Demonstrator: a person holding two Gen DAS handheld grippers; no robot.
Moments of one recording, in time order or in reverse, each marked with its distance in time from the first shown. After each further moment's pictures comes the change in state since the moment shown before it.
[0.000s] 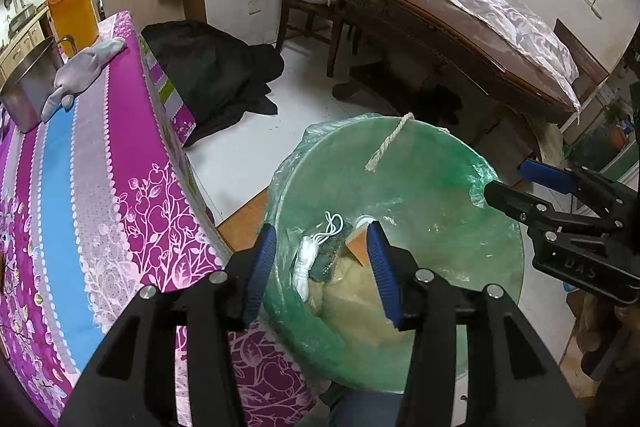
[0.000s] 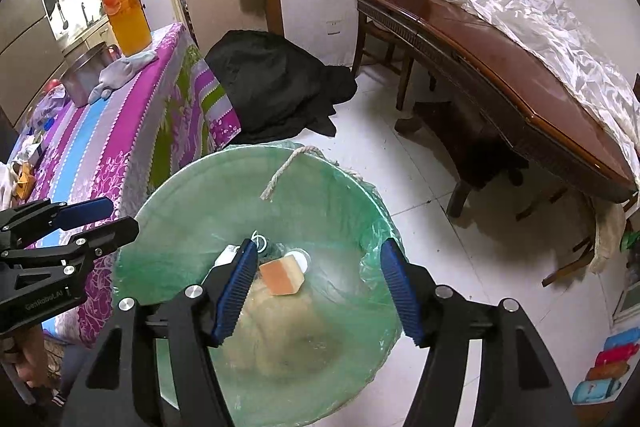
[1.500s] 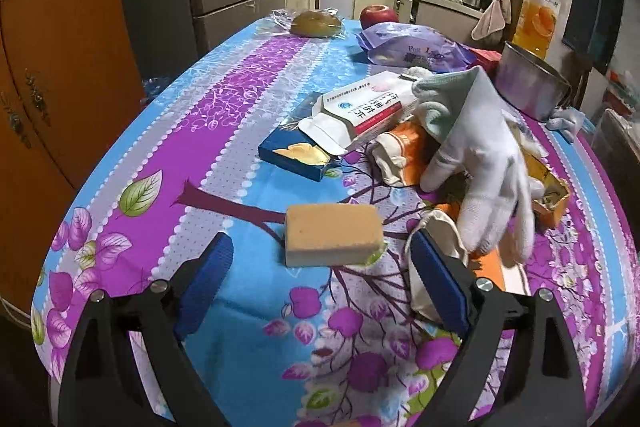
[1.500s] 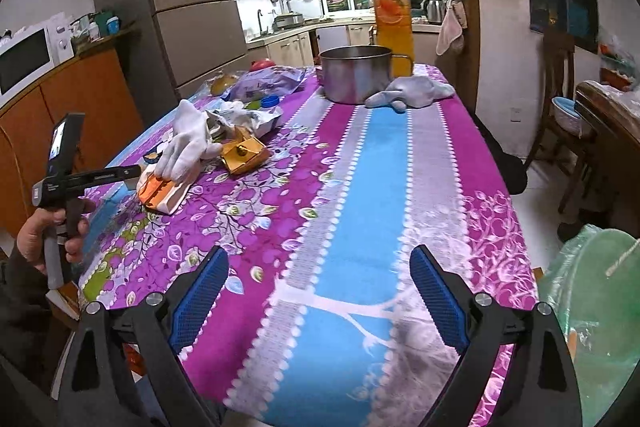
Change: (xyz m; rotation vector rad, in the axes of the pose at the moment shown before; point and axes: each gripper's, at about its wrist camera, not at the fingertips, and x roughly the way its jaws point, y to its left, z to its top) left arm -0.201 0.442 -0.212 -0.621 -0.246 0.597; right arm -0.027 0.350 -0.058 -0.328 -0.247 0.480
